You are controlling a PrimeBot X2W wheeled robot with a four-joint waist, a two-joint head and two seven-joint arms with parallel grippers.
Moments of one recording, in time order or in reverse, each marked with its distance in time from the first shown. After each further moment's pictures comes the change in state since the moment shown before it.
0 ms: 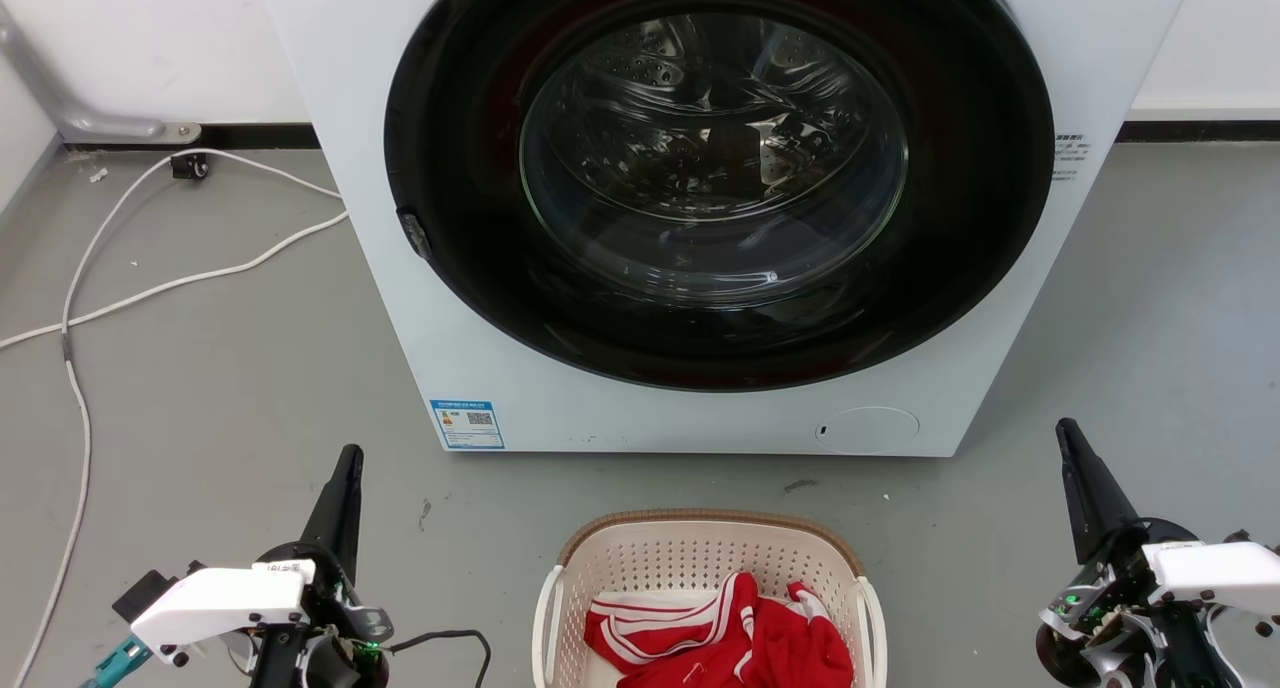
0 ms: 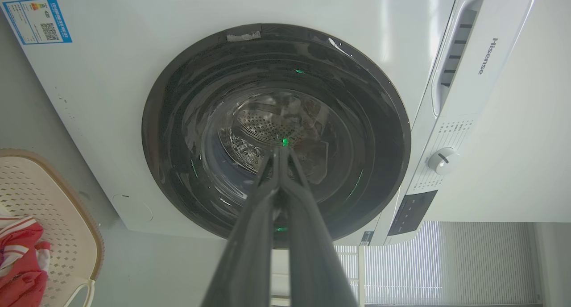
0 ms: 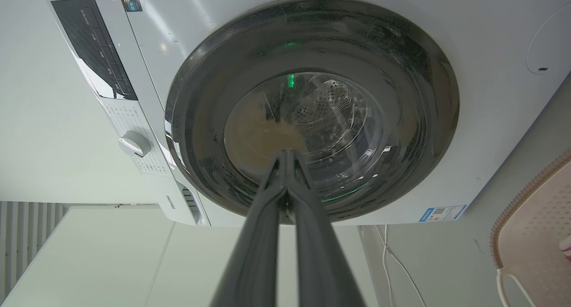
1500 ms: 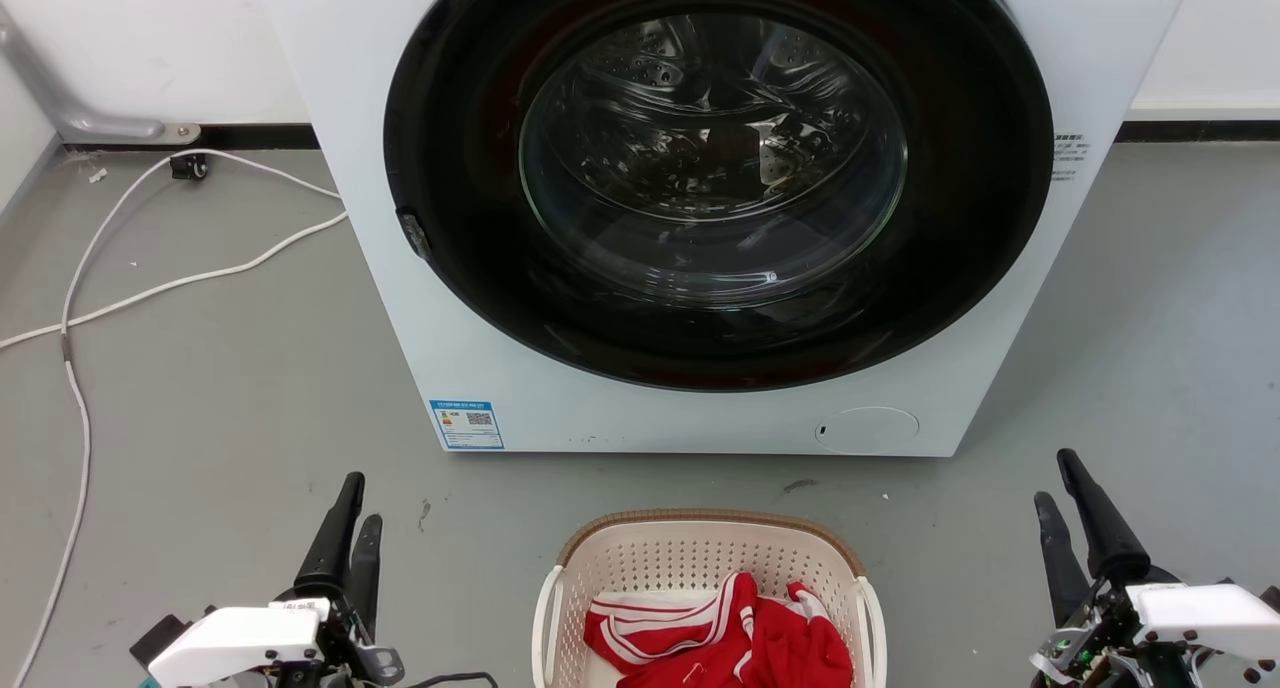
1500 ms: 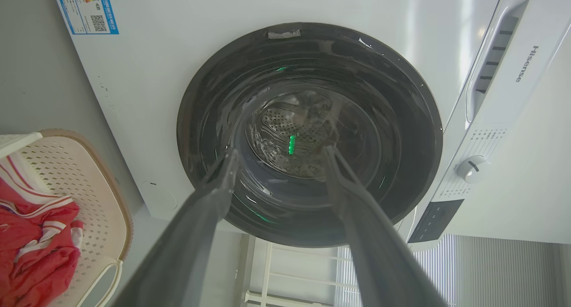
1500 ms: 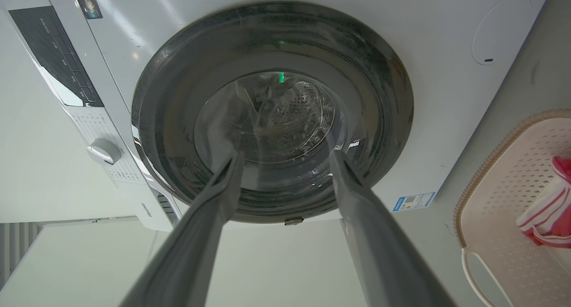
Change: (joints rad) left arm 0.047 -0.012 -0.006 0.040 0.004 0.002 -0.012; right arm 0.054 0.007 0.008 0.035 -0.004 0.000 -0.015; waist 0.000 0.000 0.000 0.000
